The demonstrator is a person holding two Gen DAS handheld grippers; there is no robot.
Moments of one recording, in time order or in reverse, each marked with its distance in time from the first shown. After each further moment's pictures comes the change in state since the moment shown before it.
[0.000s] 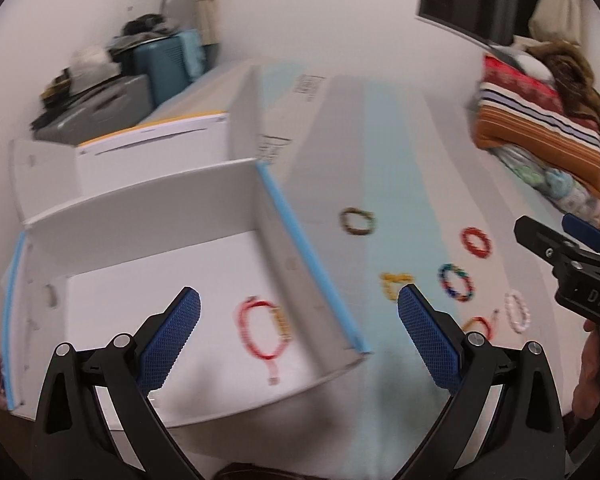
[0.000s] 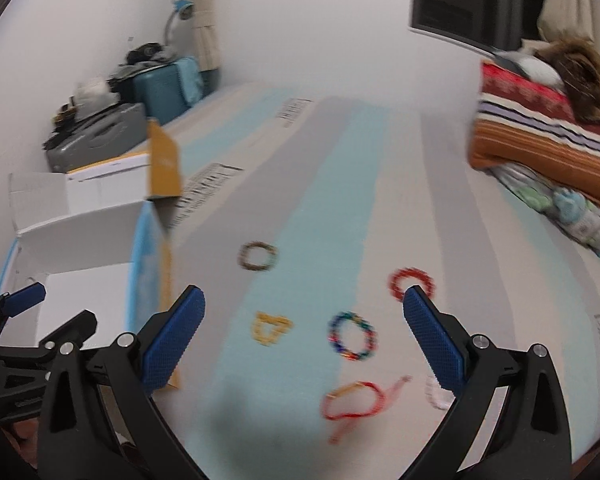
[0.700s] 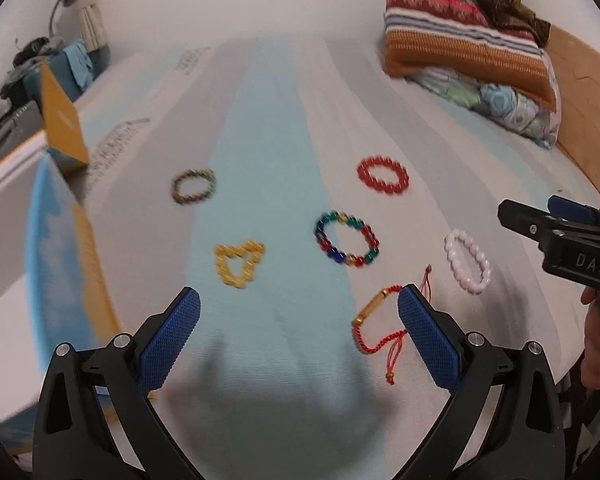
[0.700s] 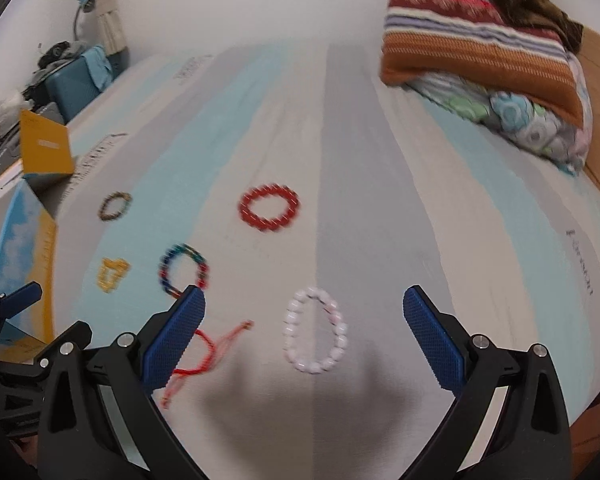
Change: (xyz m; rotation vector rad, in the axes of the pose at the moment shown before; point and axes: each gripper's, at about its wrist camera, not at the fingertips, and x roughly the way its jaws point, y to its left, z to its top) left arm 0.095 -0.155 -0.041 0.223 0.103 -0.173; right arm 0.054 -0.159 -0.080 0.179 0.161 -0.143
